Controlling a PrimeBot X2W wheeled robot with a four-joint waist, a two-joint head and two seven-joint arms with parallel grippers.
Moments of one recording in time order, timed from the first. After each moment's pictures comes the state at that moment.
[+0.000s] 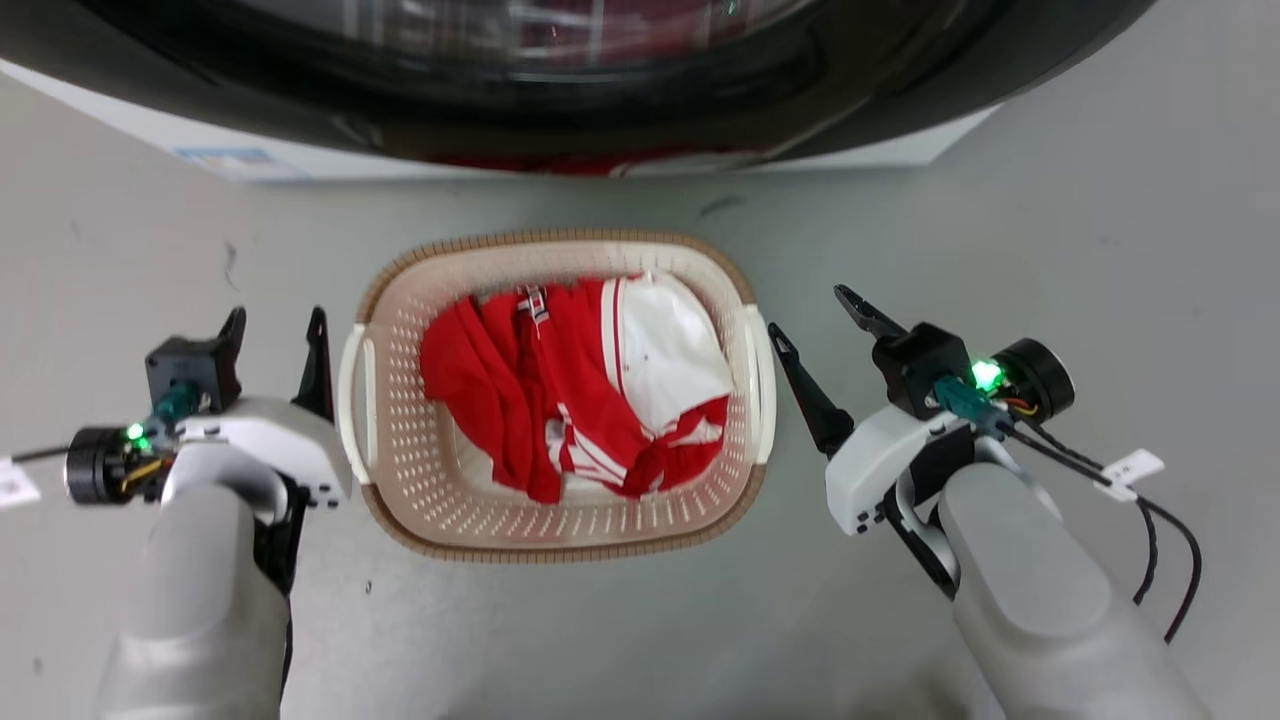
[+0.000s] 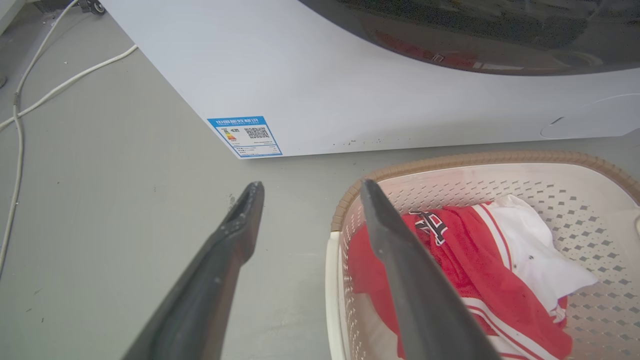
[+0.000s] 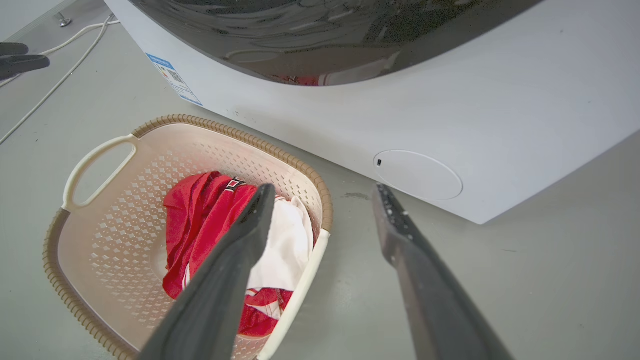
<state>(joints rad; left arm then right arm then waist) -0.59 0.22 0.08 0.79 -0.06 -0.13 -0.26 -0.60 -0.05 0.35 0.71 0.02 0.13 -0.26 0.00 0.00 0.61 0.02</state>
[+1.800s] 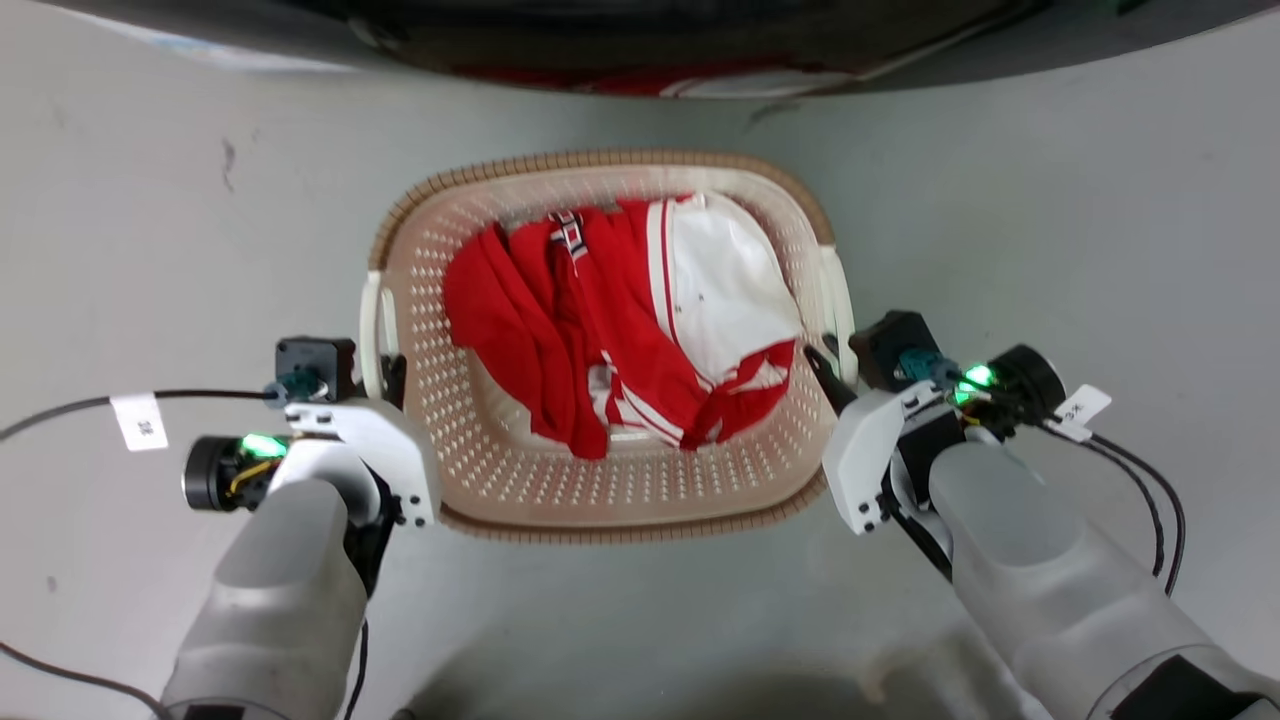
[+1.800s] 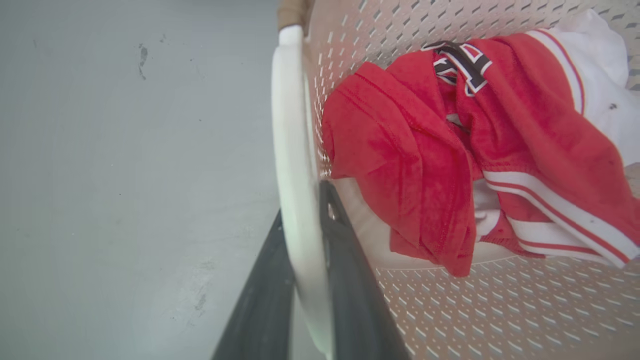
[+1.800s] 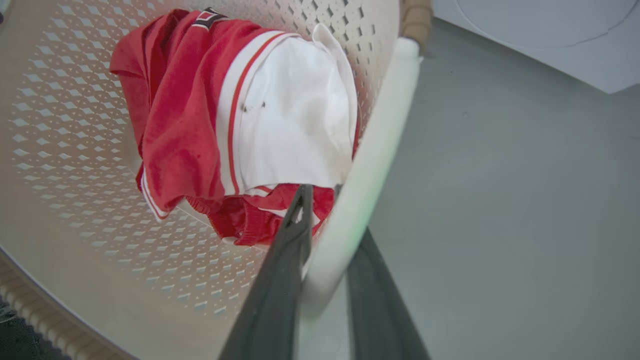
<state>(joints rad) -0.79 0.16 -0.19 1.23 -0.22 -0.13 -0.26 -0.86 -0.06 0.74 1.18 0.36 0.13 -0.26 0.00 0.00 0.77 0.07</state>
